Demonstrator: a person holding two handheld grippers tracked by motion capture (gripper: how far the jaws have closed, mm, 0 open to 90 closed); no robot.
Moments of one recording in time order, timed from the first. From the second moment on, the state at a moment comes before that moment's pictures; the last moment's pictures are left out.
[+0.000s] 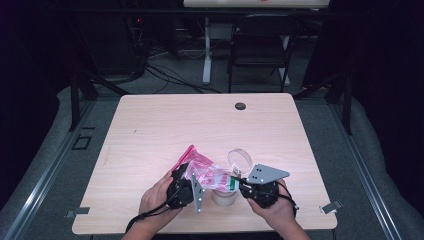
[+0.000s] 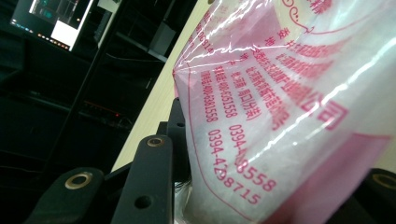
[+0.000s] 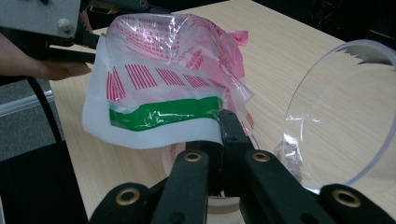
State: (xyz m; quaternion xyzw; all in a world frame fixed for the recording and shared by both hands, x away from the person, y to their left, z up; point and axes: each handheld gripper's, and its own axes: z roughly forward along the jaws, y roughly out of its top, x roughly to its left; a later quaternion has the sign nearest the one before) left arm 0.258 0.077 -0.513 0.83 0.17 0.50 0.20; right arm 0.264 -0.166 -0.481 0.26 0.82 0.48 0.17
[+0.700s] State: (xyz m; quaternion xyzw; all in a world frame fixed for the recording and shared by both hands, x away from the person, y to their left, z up) left arm 0.259 0.080 -0.528 0.83 0.20 0.47 0.23; right arm 0.261 -0.163 -0.480 0.25 0.82 0.48 0.16
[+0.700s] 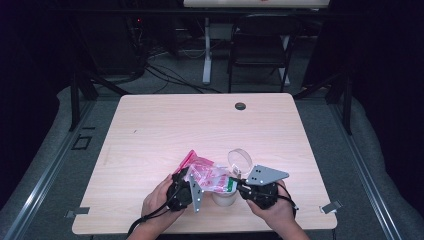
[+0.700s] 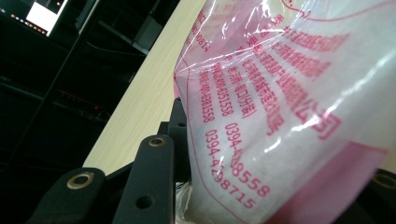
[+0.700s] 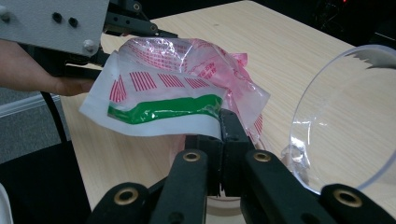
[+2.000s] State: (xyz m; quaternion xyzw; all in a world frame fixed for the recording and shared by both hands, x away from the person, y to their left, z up) left arm 0.270 0.097 -0.546 0.84 0.29 0.36 0.30; right arm 0.261 -0.164 -0.476 0.26 0.80 0.51 0.17
